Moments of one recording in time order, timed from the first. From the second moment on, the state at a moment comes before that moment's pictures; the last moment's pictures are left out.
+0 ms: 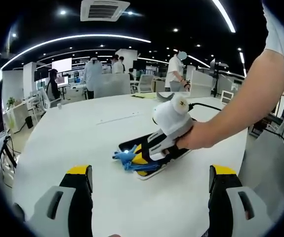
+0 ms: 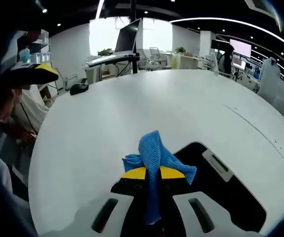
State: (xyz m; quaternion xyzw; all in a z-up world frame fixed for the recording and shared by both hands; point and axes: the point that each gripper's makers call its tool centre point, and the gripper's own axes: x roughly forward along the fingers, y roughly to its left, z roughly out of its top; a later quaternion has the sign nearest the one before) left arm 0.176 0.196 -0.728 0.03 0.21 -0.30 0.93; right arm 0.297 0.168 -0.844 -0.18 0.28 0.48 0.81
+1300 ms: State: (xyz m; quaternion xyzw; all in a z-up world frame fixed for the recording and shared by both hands) left arm 0.175 0.192 -0.723 0.03 0.20 -0.30 0.93; right arm 0.285 0.156 -0.845 -0.20 0.28 0.51 0.79
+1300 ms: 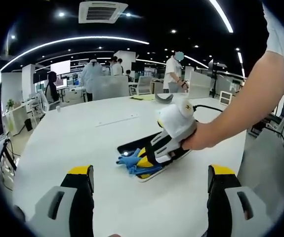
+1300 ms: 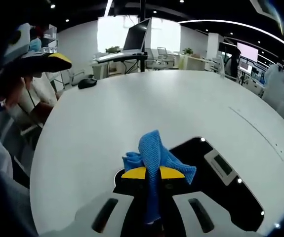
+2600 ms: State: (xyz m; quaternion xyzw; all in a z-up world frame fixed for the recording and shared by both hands) left arm 0.175 0.193 -0.725 0.03 0.21 -0.31 0.93; right arm 0.280 0.127 -0.846 -0.19 0.27 0.49 0.80
